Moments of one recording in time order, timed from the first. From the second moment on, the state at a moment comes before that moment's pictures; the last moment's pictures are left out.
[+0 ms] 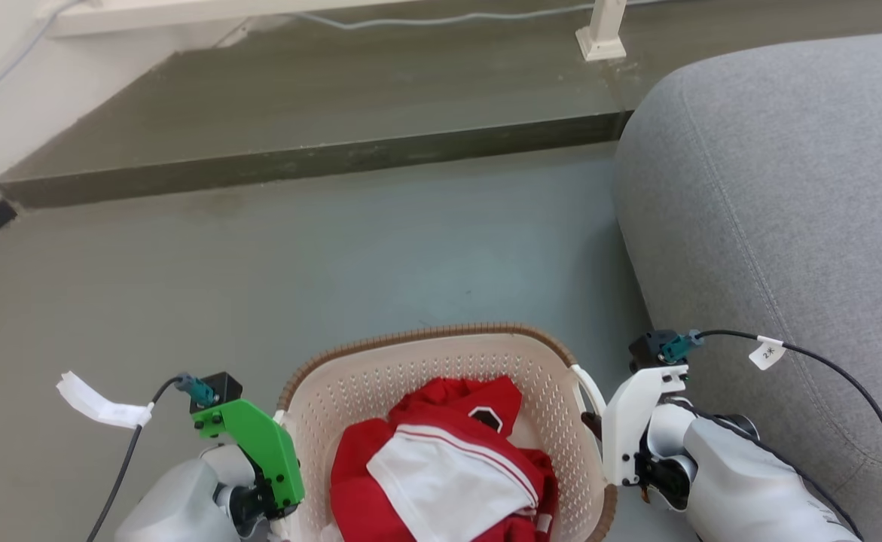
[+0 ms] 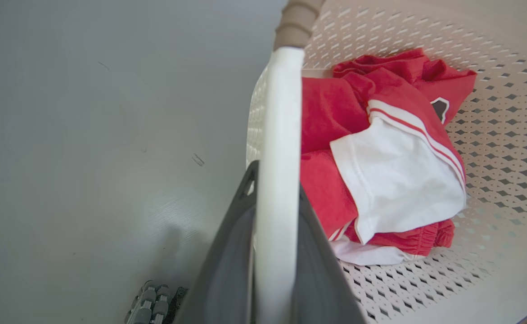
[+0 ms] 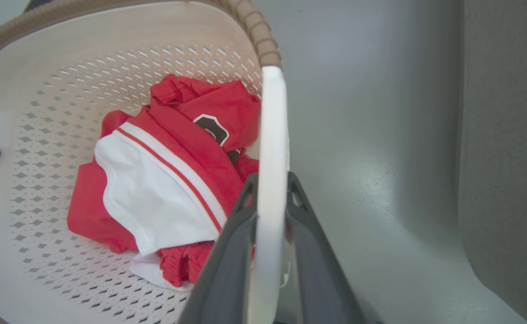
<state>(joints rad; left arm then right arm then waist) -0.58 0.01 -0.64 1.22 -0.97 -0.13 0.30 -0.52 -0.03 0.68 1.15 0.69 0.13 0.17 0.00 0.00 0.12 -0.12</state>
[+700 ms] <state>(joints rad) -0.54 0.01 -0.64 1.25 -0.98 -0.13 0.37 -0.48 -0.03 0.72 1.15 0.74 0.13 0.23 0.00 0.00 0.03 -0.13</state>
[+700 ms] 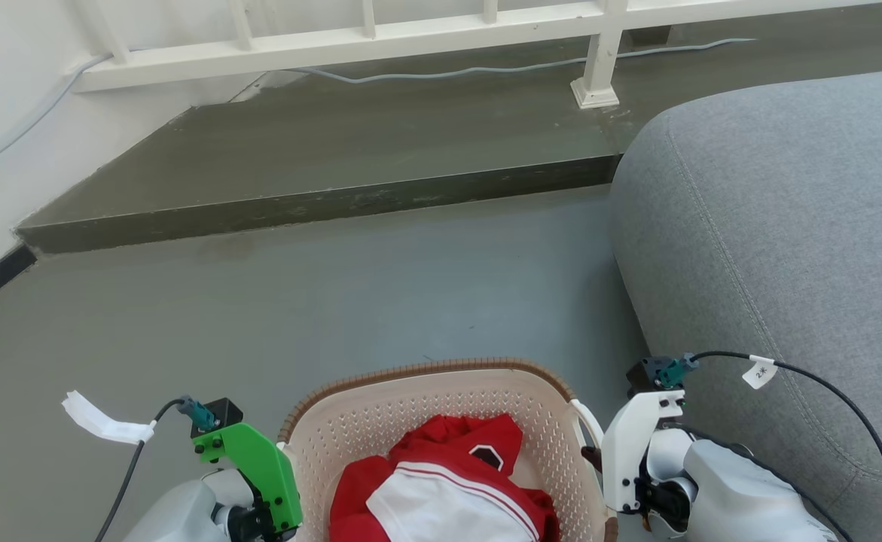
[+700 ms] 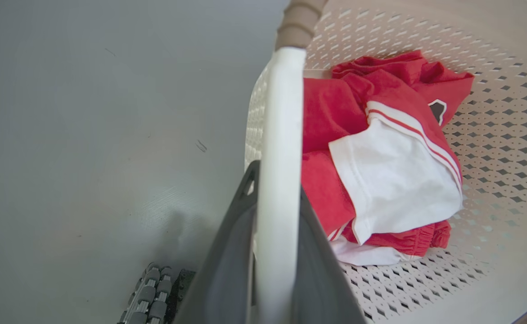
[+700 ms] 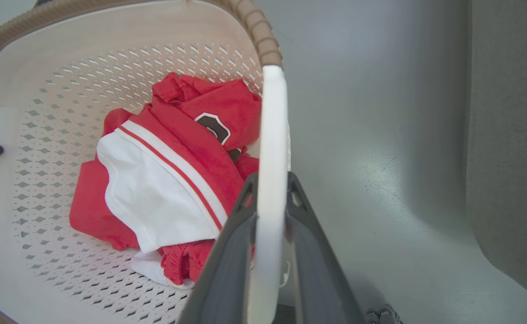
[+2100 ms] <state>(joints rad) -0.53 0.01 -0.65 1.25 -1.00 -0.13 0.36 -0.48 -0.03 0.75 1.17 0.79 0.13 0.22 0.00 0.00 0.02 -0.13</state>
